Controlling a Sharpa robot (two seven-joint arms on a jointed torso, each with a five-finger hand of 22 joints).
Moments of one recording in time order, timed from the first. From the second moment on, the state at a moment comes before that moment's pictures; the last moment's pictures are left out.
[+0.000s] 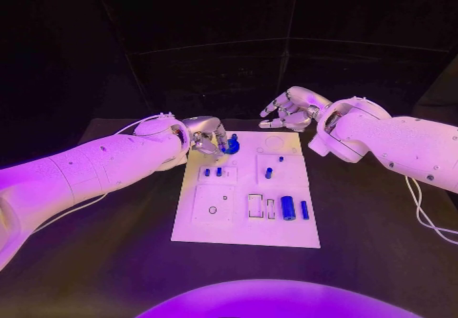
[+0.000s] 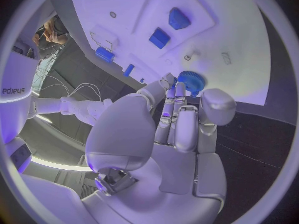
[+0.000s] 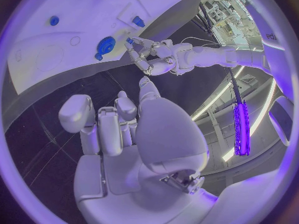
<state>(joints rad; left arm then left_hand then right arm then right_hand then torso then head) 1.20 -0.54 -0.04 1.09 -1.37 -0.11 0.13 1.28 -0.03 0.46 -0.19 0.05 1.04 0.13 0.26 0.07 1.07 0.07 0.37 0.07 1.47 -0.02 1.37 1.10 0.14 1.44 0.07 1.08 0.96 1.27 -0.74 -0.01 1.37 -1.06 -0.25 0.04 1.37 0.01 -0.15 0.21 0.29 0.91 0.16 0.10 0.08 1.29 0.07 1.10 1.15 1.47 -0.01 1.40 1.31 0.09 1.34 0.09 1.26 0.98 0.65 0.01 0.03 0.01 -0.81</state>
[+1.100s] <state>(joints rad) 1.19 -0.56 -0.04 1.08 -1.37 -0.04 0.10 1.28 -0.03 0.46 -0.19 0.05 1.04 0.13 0.26 0.07 1.07 0.06 0.37 0.07 1.47 -0.02 1.37 1.10 0.12 1.44 0.07 1.08 0.96 1.27 -0.74 -0.01 1.37 -1.06 -0.25 0.04 1.37 0.01 -0.15 0.21 0.30 0.91 0.16 0.10 0.08 1.29 0.07 1.10 1.15 1.47 -0.01 1.40 1.31 0.09 1.34 0.09 1.26 0.98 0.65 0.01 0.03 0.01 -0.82</state>
